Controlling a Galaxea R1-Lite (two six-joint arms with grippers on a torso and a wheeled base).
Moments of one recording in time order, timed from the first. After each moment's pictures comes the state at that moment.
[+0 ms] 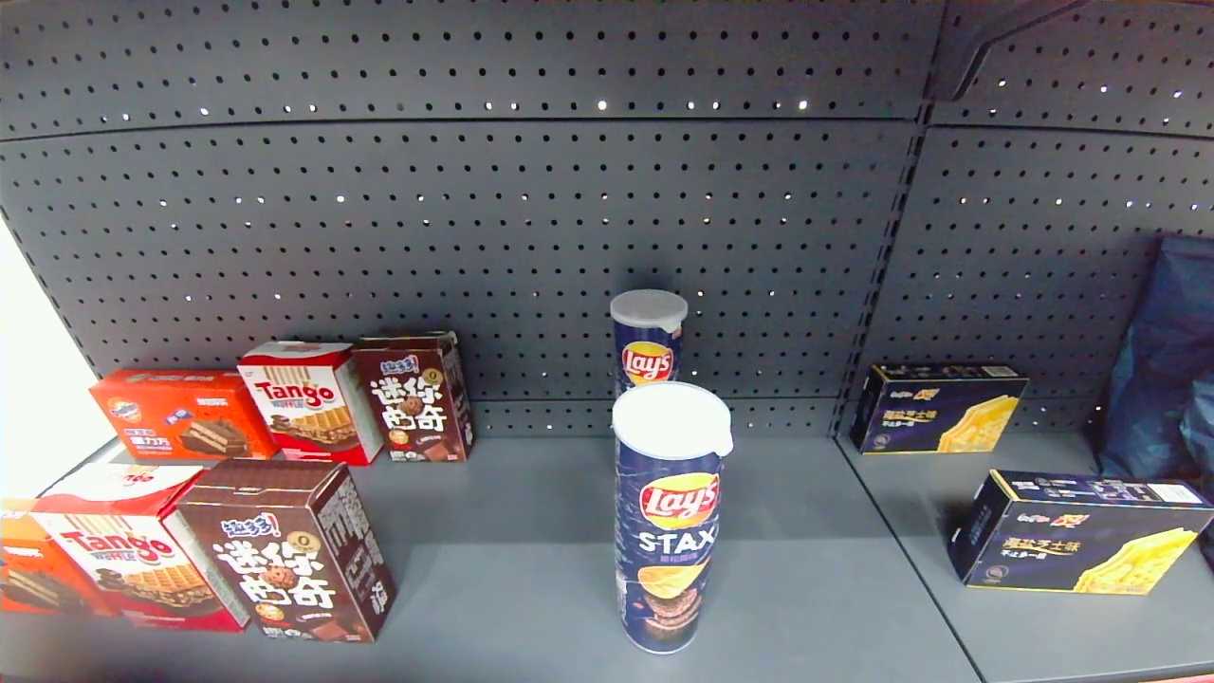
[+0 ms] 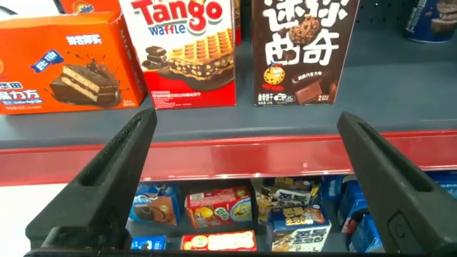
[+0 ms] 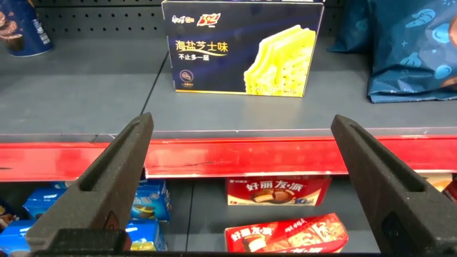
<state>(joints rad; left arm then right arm) 0.00 0.00 0.00 0.00 0.00 0.04 0.00 0.00 0.00 0.00 -0.01 0.00</state>
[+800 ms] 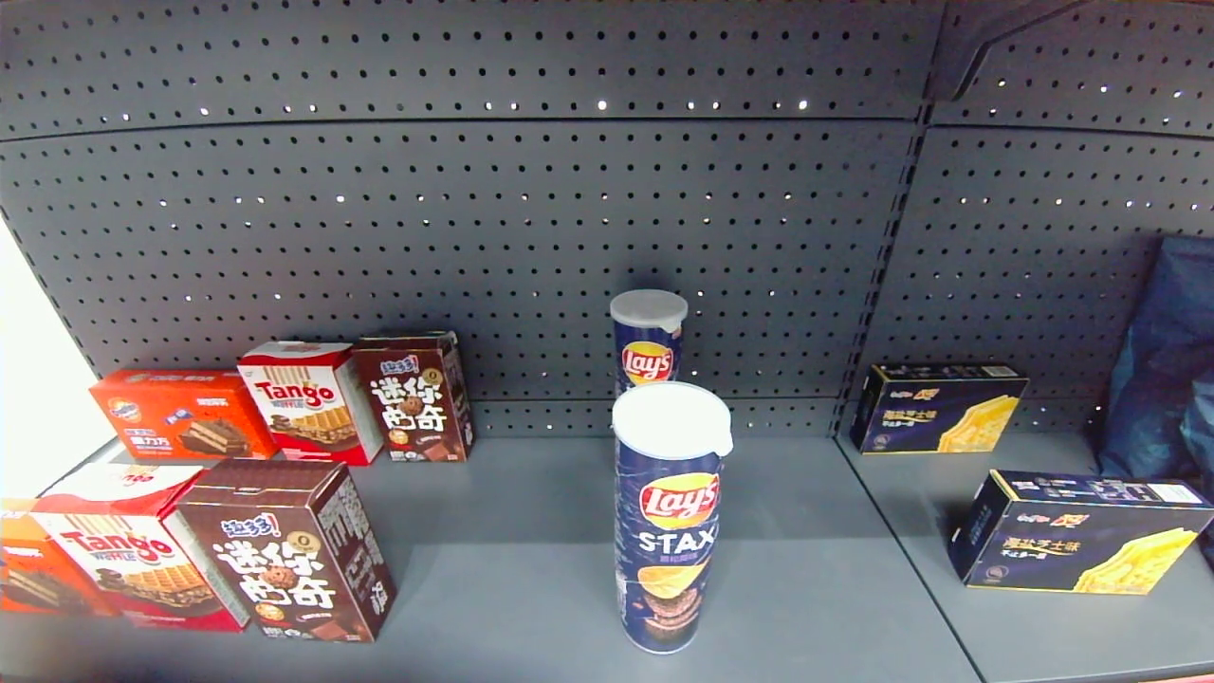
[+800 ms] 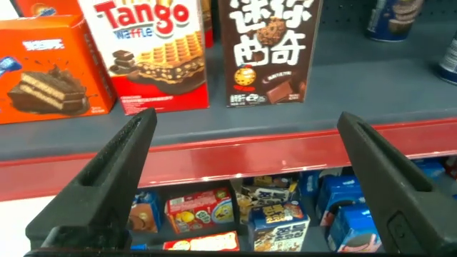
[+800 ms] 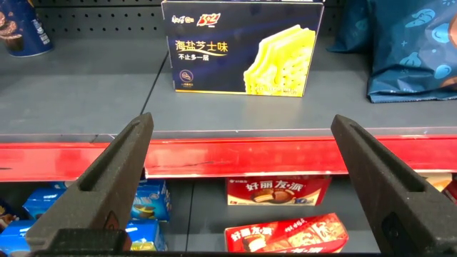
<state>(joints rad) 0.00 0.00 0.00 0.00 -0.10 0.02 0.00 0.00 0.00 0.00 -0.01 0.00</state>
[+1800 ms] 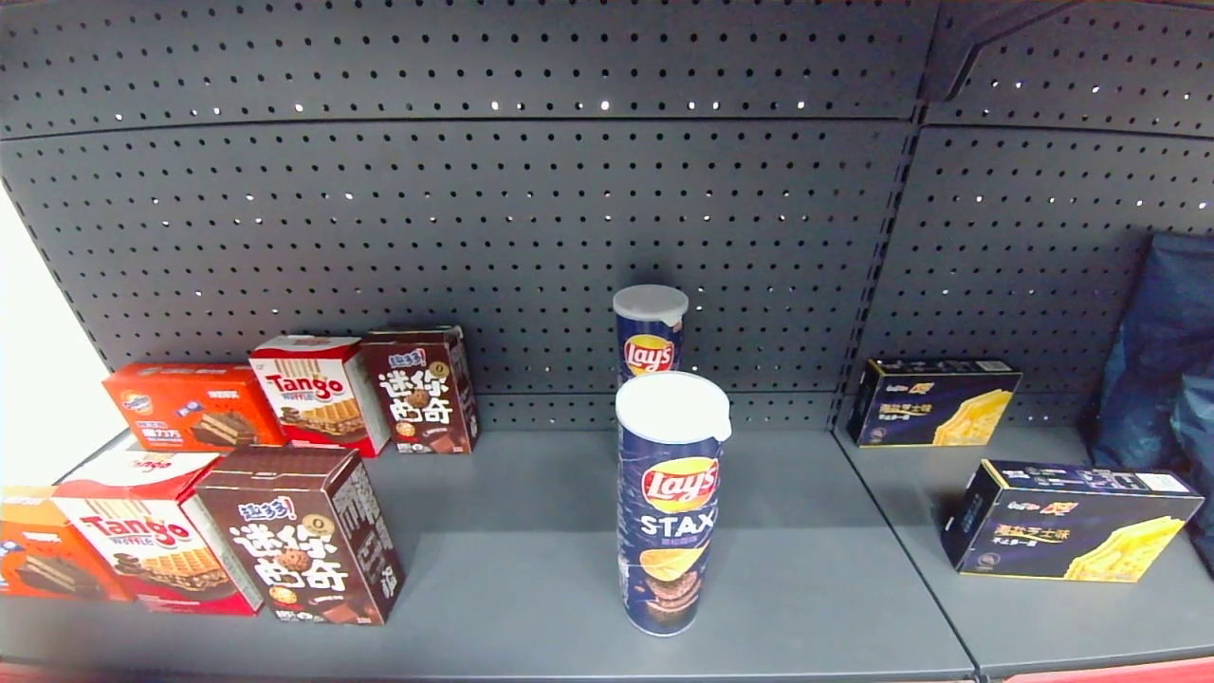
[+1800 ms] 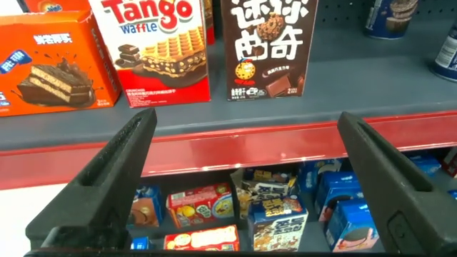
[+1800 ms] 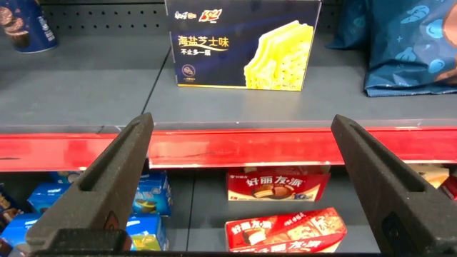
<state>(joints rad) 0.00 0.00 0.00 0.00 -0.10 0.02 0.00 0.00 0.00 0.00 -0.01 0.00</state>
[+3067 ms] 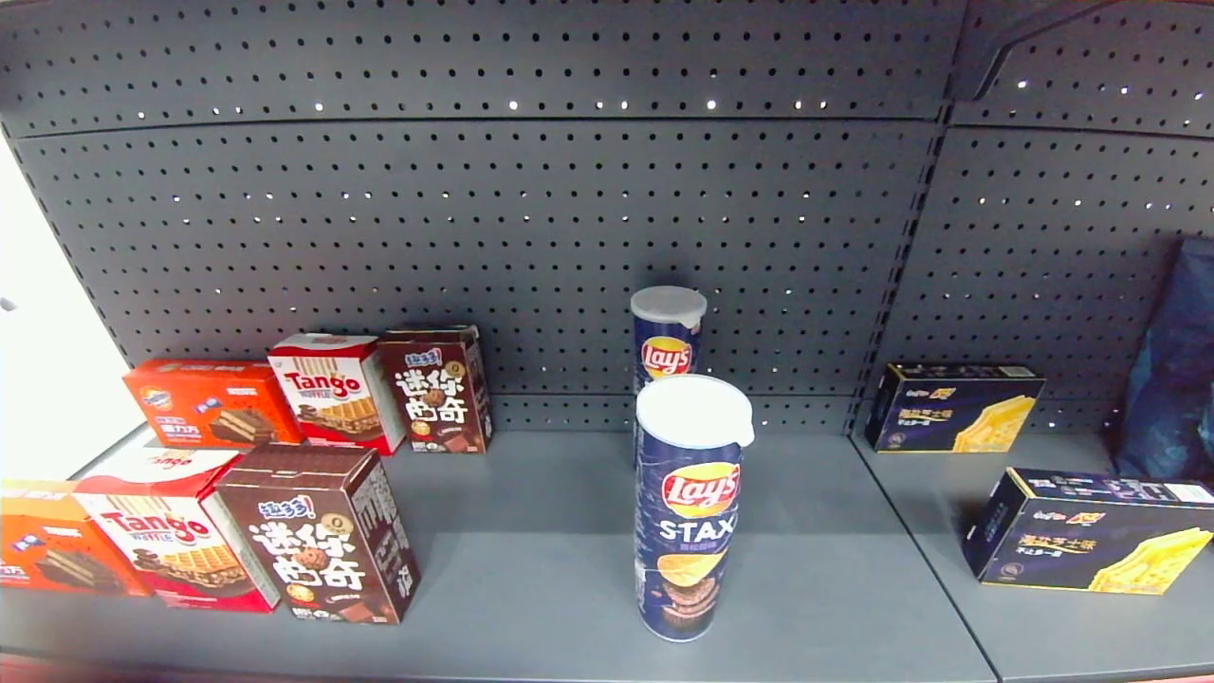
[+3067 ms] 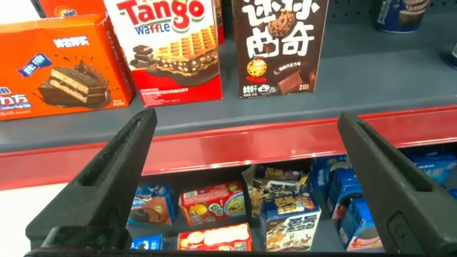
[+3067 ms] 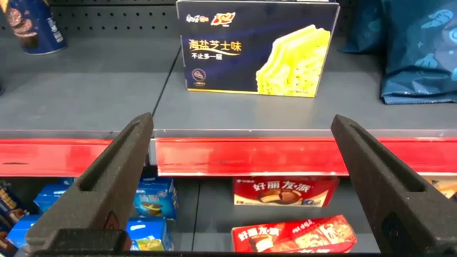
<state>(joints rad) 0.00 0.00 0.00 0.00 -0.10 0.06 0.00 0.00 0.00 0.00 -0.01 0.00</state>
